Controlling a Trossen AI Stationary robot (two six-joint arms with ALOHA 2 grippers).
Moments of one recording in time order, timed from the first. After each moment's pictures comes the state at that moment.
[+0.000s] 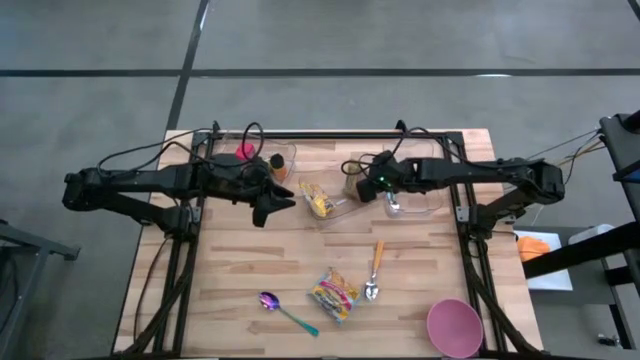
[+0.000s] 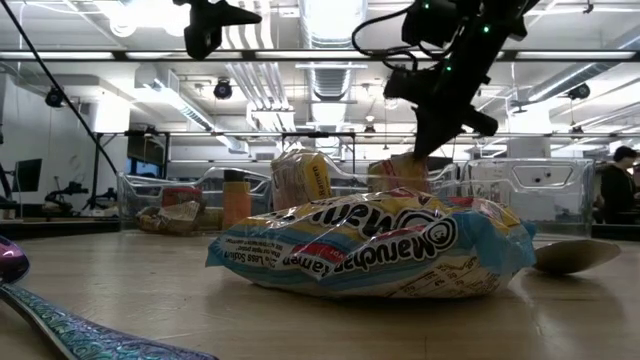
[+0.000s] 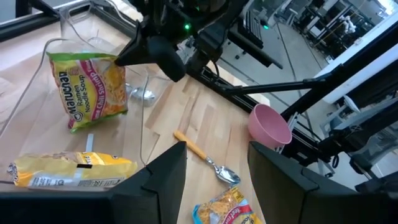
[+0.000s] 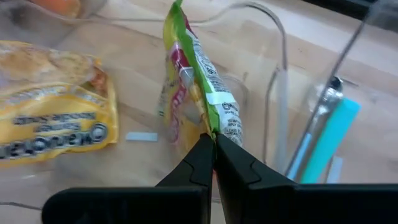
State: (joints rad) left arm 0.06 1.06 0.93 -0.25 0.08 -0.55; right arm -0.21 1.42 0.97 -0.58 0.35 0.81
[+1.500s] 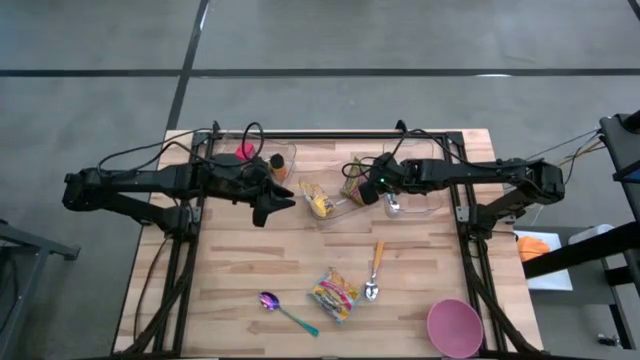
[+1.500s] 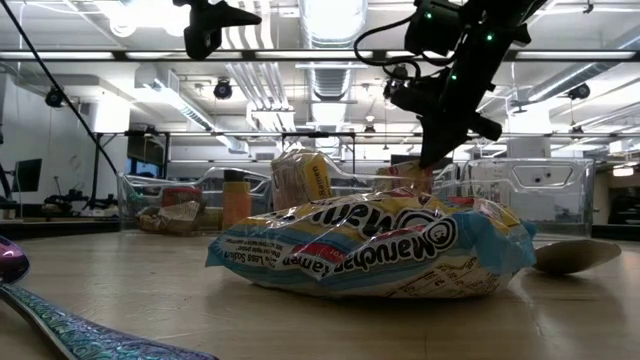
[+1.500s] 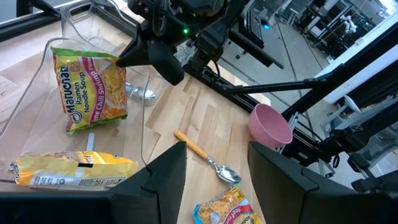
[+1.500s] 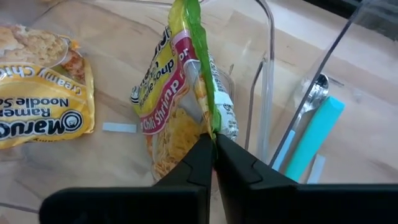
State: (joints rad) left arm 0.06 1.06 0.93 -0.25 0.09 -0.55; right arm -0.22 1.42 0.94 -0.58 0.37 0.75
